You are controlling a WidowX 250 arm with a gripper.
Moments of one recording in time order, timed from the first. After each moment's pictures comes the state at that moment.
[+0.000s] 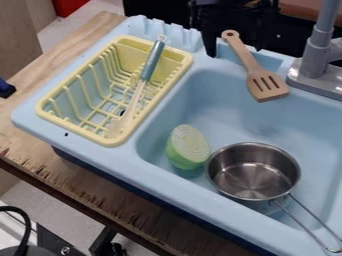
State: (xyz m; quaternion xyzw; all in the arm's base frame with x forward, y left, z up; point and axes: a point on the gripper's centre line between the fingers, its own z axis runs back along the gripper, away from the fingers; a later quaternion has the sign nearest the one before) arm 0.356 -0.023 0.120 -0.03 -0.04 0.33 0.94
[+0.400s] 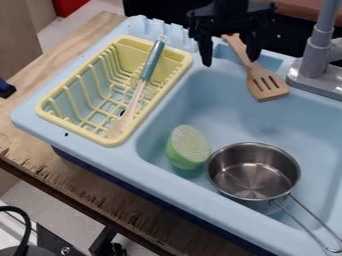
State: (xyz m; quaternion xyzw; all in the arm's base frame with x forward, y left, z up) arm 0.356 -0.024 0.104 0.00 -0.03 0.32 0.95
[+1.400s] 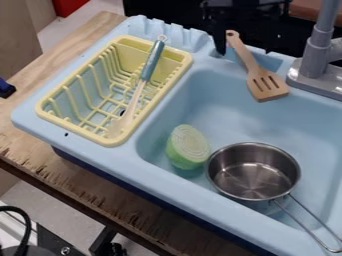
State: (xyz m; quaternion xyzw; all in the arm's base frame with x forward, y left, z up) arm 0.381 -0.031 0.104 -0.04 -0.06 0.21 0.97
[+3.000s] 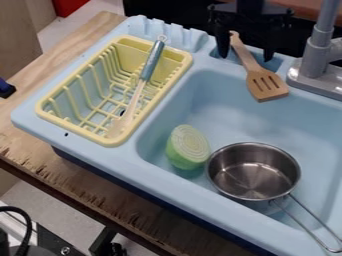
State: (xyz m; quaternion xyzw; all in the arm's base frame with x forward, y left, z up) arm 0.393 -0.026 0.088 -0.02 -0.03 0.13 0.99
